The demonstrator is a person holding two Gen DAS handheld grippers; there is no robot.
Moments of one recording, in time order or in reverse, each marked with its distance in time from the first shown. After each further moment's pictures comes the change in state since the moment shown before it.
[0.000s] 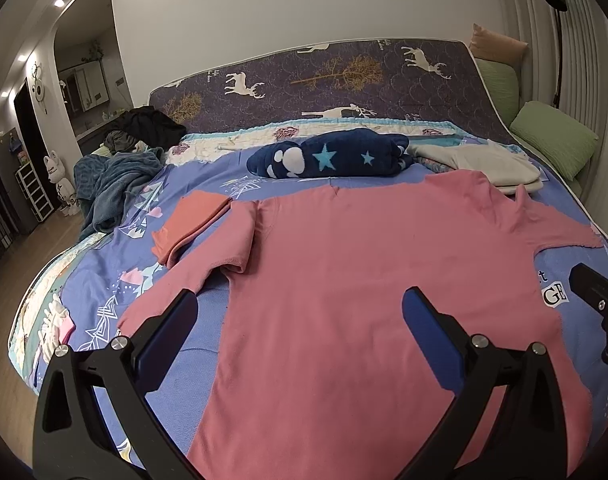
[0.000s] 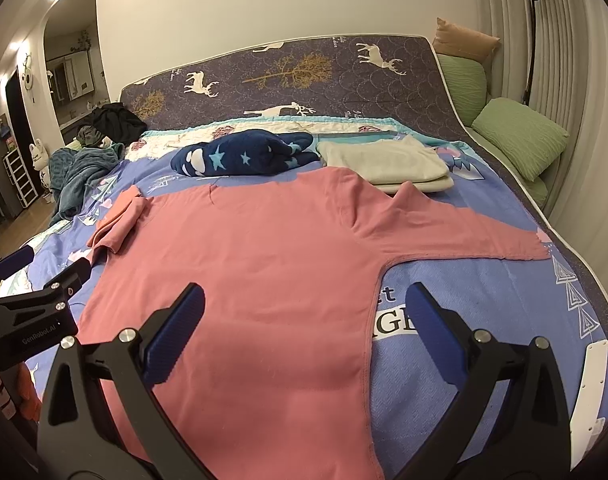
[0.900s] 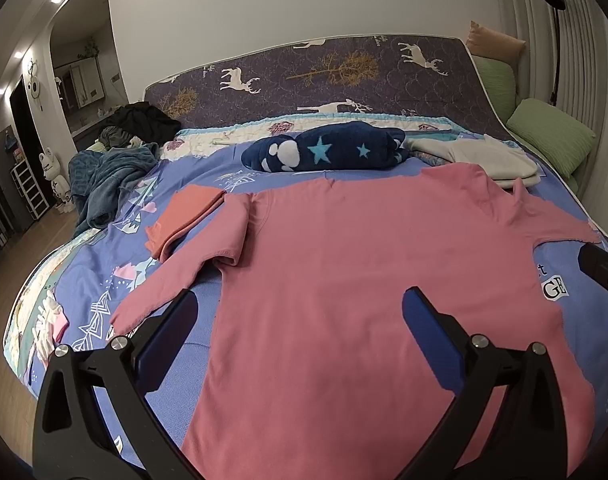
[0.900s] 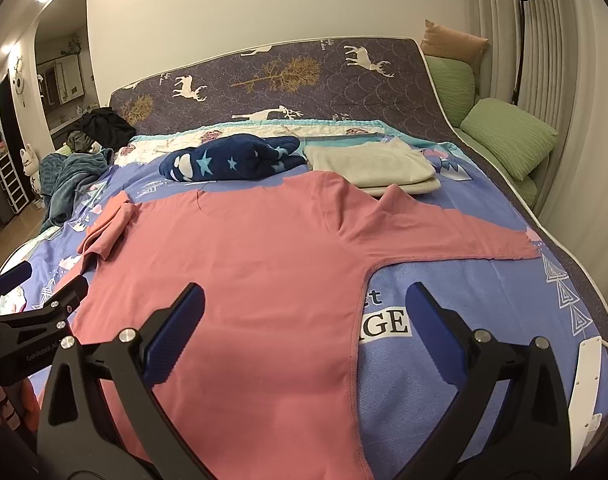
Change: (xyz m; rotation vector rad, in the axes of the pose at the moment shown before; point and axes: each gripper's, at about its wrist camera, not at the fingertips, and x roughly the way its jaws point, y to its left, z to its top) left arm 0.006 -0.002 -0.006 -0.002 0.012 -0.019; right arm -0.003 -0.001 0.004 0.014 -0.014 -0.043
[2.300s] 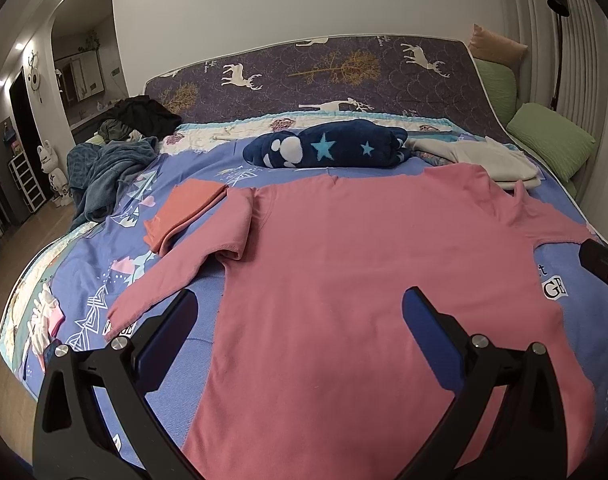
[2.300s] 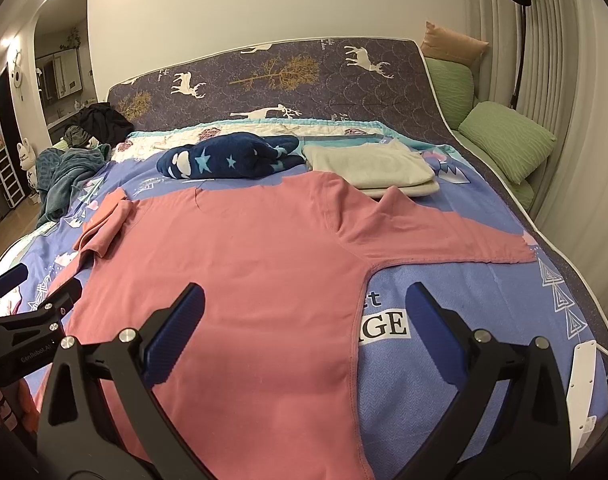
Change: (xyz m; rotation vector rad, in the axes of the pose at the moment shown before) left arm 0.002 0.009 -0.004 -0.016 0.010 -0.014; right arm 0.001 0.002 0.000 -0.015 0.004 -0.018
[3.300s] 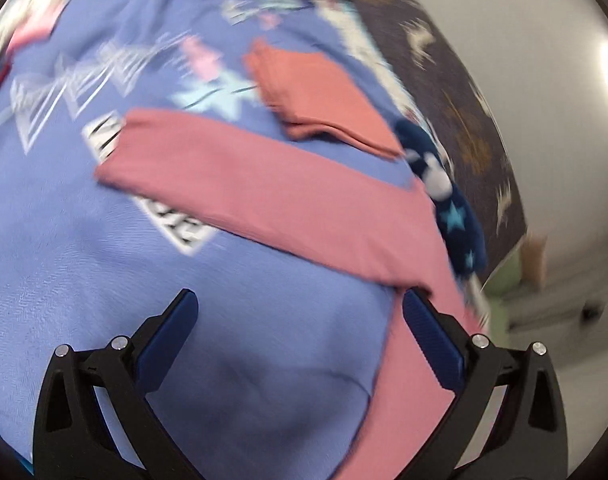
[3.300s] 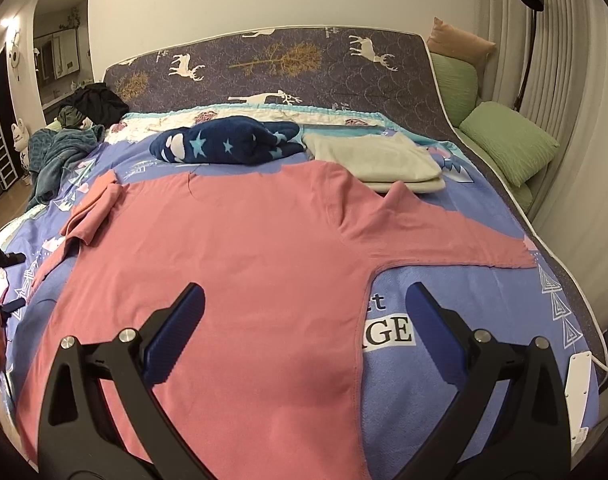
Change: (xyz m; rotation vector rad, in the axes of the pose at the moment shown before) left arm 0.142 0.282 -0.092 -1.080 0.297 -0.318; right arm 0.026 0.013 0.007 -0.051 0.052 -0.032
